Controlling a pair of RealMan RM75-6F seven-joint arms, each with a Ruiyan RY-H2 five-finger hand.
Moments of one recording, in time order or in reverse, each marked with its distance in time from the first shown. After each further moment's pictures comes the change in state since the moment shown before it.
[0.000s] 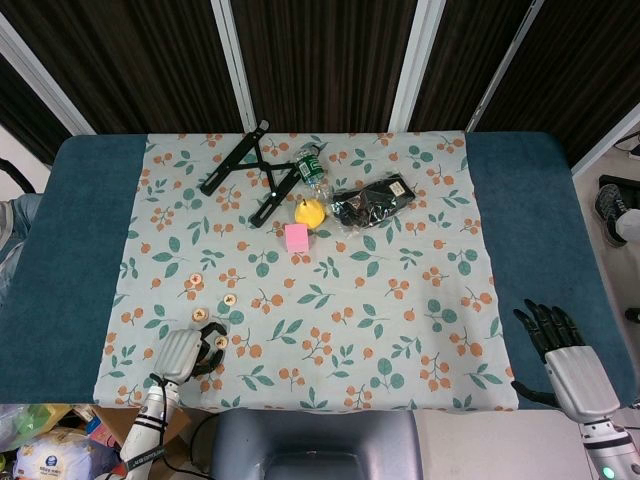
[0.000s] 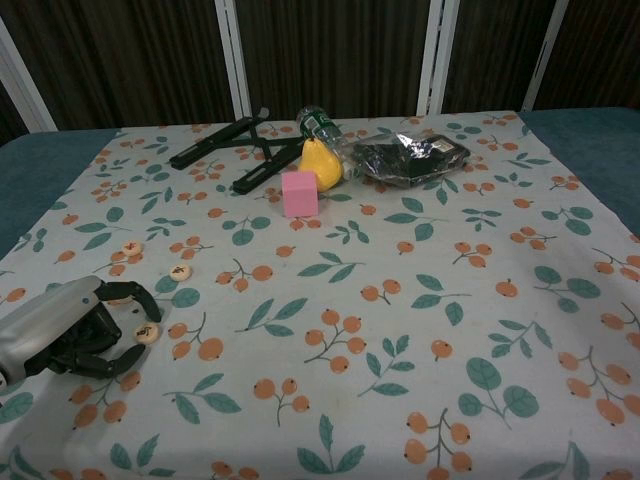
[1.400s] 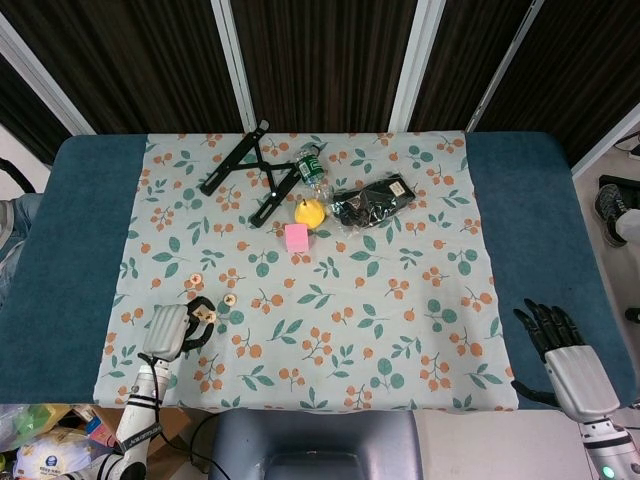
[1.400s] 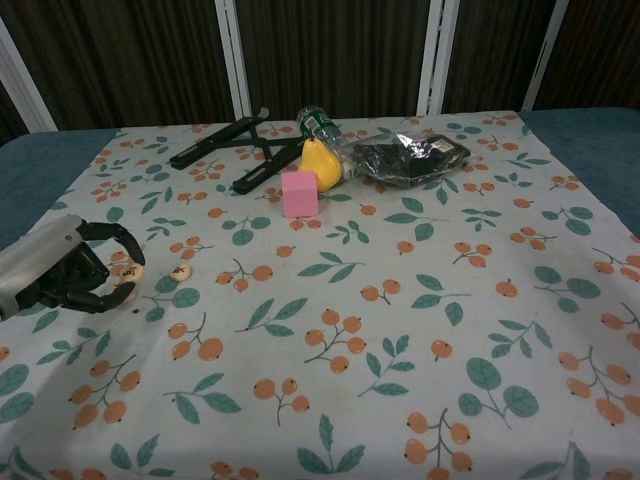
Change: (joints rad) left arm -0.043 0.043 -0.115 -0.041 -0.051 0.016 0.012; right arm 0.001 -0.001 0.002 0.000 0.004 -0.001 0.000
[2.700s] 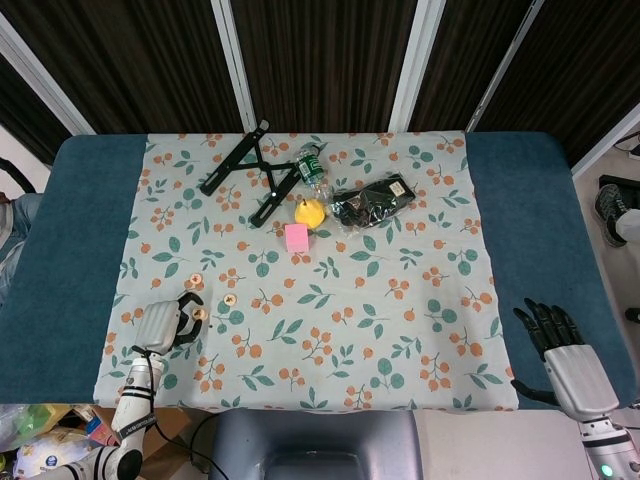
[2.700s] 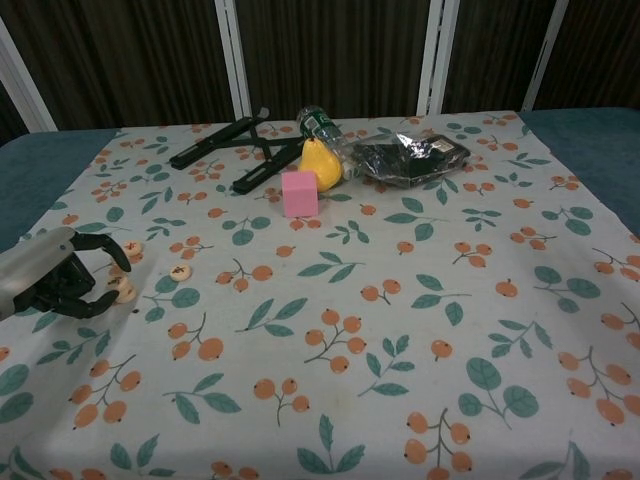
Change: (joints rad) left arm -0.028 -0.004 -0.002 0.084 -0.085 -0.063 0.023; right arm 0.003 -0.003 0.003 -0.003 0.008 -0.007 -0.010
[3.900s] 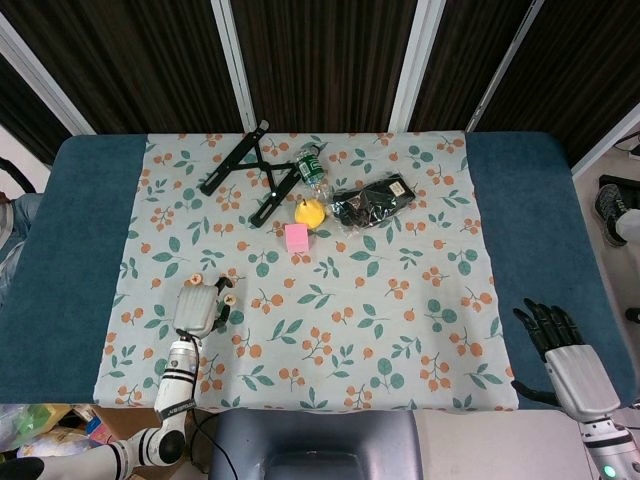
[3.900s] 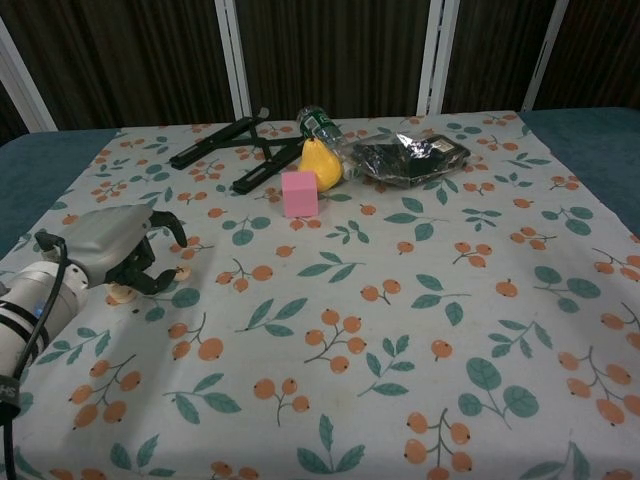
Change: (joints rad) left arm -0.137 -0.138 -0.094 -0.021 -0.150 0.008 0.476; right arm 0.003 0.011 -0.004 0.003 -0.011 0.002 0.028
